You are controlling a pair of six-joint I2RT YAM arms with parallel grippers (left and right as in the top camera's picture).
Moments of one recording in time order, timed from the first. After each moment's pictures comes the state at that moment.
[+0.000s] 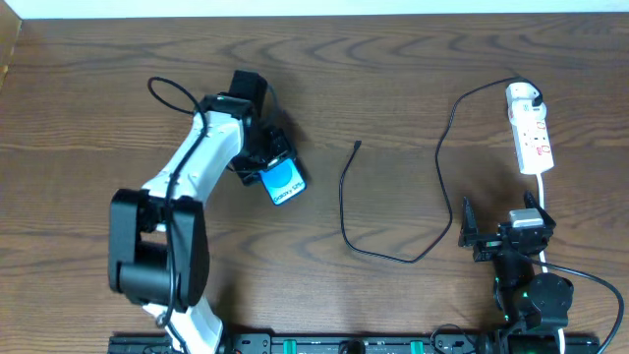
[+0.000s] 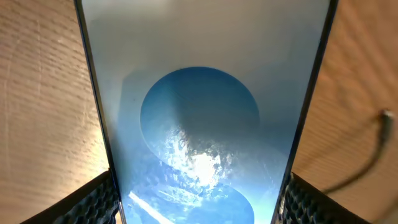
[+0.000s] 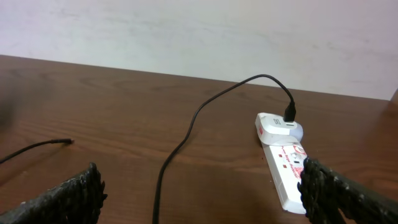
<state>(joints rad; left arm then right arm) -0.20 1.86 1.34 -0.92 0.24 -0.73 -0.01 0.02 0.01 -0.07 -0.09 -0.09</state>
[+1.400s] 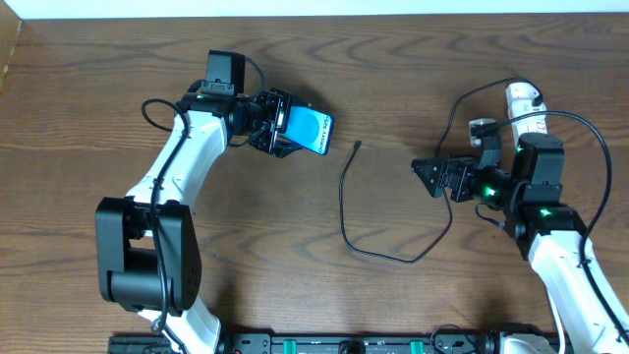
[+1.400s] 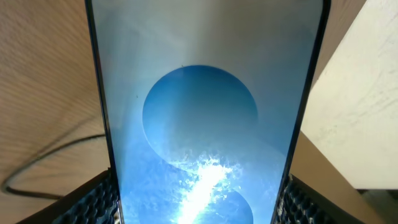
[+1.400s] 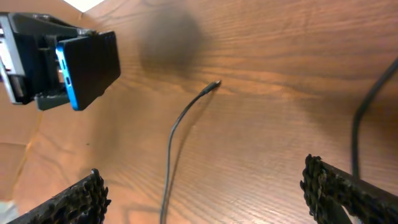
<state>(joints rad) -0.13 1.84 1.34 -0.59 0.73 -1.41 -0.01 1.23 0.66 -0.17 -0.70 0.24</state>
